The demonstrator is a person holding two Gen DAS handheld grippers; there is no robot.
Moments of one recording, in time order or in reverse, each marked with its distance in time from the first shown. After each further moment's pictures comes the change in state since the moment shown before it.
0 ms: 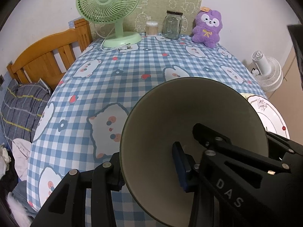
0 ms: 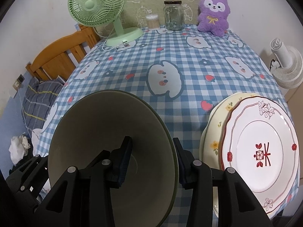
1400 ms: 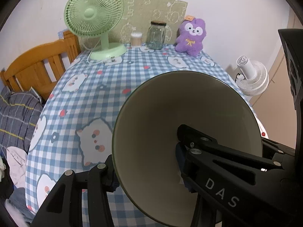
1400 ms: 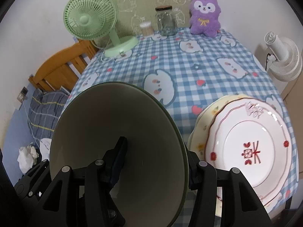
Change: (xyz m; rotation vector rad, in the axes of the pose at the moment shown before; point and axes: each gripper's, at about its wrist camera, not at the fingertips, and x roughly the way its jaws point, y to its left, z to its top) left arm -0.029 -0.027 0.017 0.022 -0.046 -0.084; right arm -0.038 -0.021 0.015 0.074 -0.029 0.037
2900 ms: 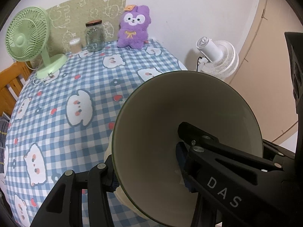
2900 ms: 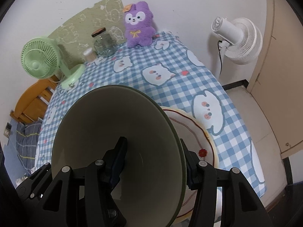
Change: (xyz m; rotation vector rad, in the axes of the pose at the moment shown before) left arm 0.036 -0.147 0.029 0.163 0.080 -0.161; right arm -0.046 -0.149 0.009 0.217 -0.046 -0.147
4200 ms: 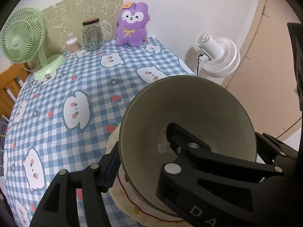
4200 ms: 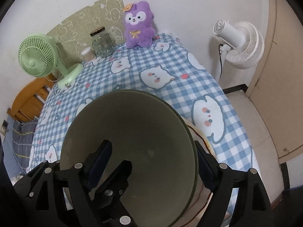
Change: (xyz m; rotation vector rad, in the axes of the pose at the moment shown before) left arm 0.009 0.000 0.006 0.014 0.006 0.015; right arm 0.007 0.006 0.007 -0.041 -0.027 -0.018
